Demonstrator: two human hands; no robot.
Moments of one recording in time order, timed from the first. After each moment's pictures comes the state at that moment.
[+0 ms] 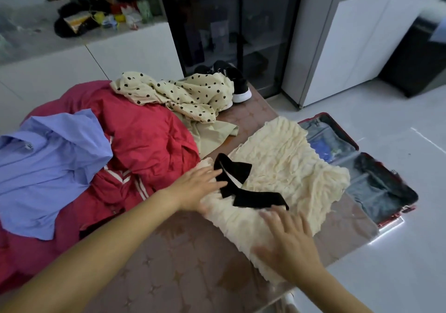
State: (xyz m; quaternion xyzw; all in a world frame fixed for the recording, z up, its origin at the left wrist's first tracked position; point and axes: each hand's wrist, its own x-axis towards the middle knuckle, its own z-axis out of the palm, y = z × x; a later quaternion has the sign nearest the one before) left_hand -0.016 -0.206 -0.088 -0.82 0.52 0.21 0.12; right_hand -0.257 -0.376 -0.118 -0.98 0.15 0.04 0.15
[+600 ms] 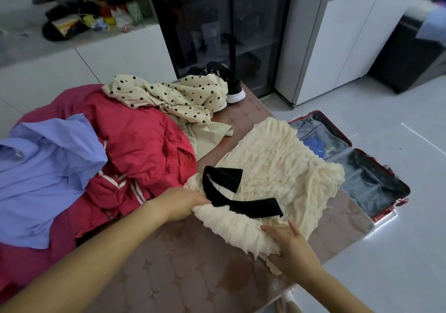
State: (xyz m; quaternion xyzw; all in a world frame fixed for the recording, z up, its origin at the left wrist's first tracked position) left_hand -0.026 -0.181 -0.083 -0.82 0.51 0.26 0.06; right_hand -0.266 -0.384 -0.120 -0.95 0.11 0.12 0.26
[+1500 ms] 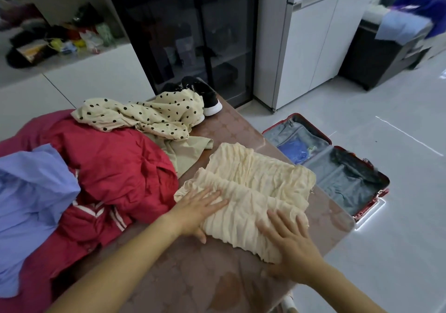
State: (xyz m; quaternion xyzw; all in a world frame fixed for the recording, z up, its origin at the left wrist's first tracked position) left_hand -0.035 -0.244 -0.109 -0.78 0.57 0.23 0.16; right_hand -0.273 -0.420 -0.131 -0.97 0.14 0.19 0.11
